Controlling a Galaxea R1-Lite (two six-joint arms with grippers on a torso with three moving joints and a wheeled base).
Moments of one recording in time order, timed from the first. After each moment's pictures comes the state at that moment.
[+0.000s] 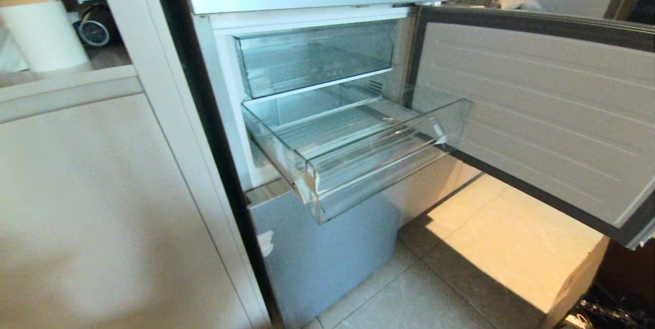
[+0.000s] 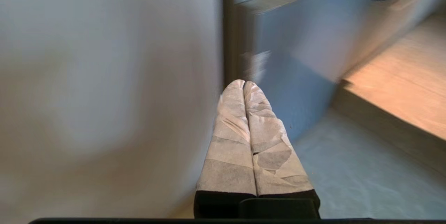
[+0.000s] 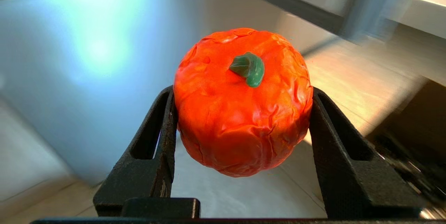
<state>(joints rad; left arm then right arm) 0.00 0.00 0.00 0.00 0.00 0.01 0.00 0.00 0.00 0.01 -0.02 0.01</state>
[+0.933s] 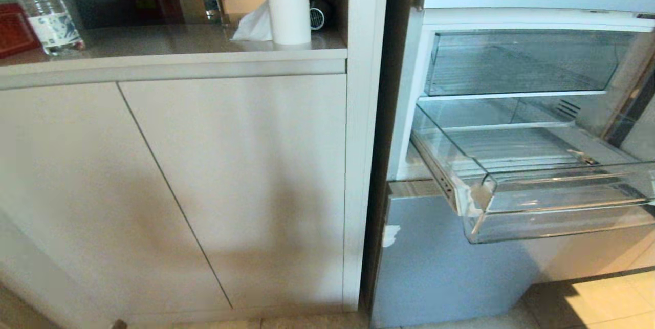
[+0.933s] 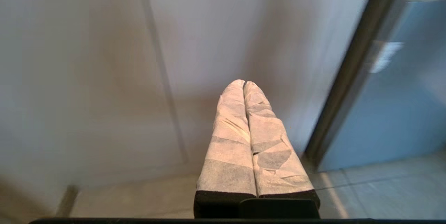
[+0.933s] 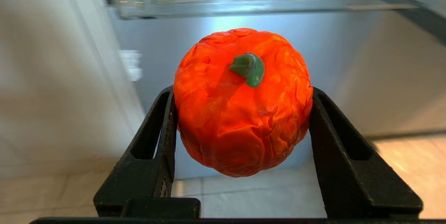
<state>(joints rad) 0.00 0.00 0.00 0.00 0.00 0.01 0.00 0.00 0.00 0.01 -0.02 0.01</state>
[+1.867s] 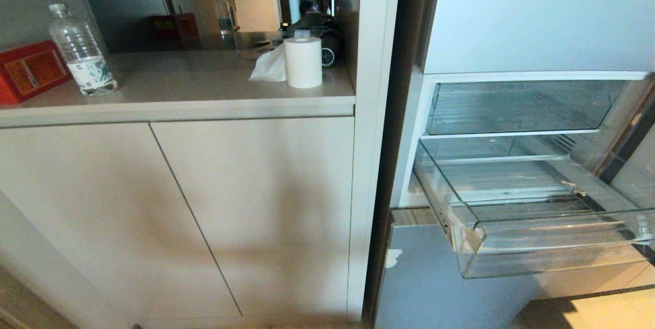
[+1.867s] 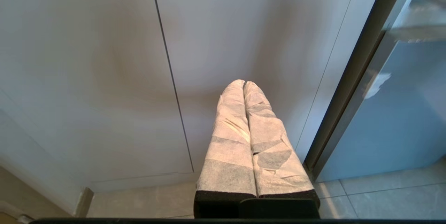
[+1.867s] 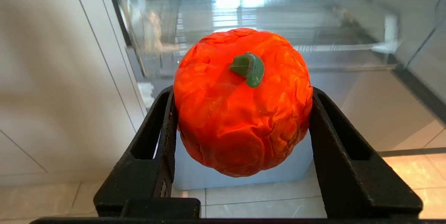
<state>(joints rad) 0.00 0.00 0.00 0.00 0.00 0.01 0.00 0.00 0.00 0.01 -0.02 0.01</state>
